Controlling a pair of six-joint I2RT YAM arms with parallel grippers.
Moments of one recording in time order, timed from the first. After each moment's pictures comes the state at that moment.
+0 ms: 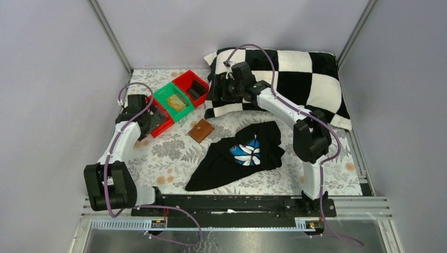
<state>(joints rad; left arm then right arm) 0.10 1.32 0.95 -0.60 -0.15 -0.62 0.60 2.00 1.72 -0.31 -0.32 0.54</state>
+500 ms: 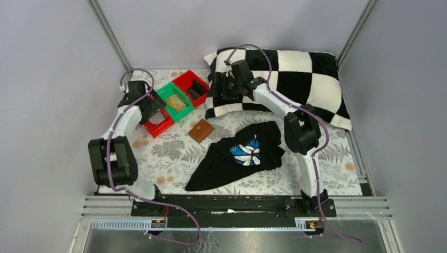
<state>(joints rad) 0.11 1.53 1.14 -0.47 -0.06 -0.60 0.56 2.18 1.87 -0.34 -0.36 0.55</state>
